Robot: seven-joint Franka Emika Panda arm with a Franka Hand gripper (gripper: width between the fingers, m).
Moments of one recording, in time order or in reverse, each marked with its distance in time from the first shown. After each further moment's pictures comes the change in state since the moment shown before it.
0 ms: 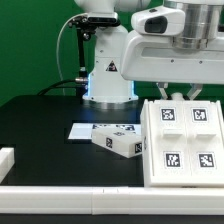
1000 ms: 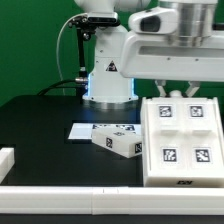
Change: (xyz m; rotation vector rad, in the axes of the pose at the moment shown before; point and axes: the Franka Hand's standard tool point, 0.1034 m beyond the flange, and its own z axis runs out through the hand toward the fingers) arm -0.018 -0.009 0.006 0.038 0.038 0.095
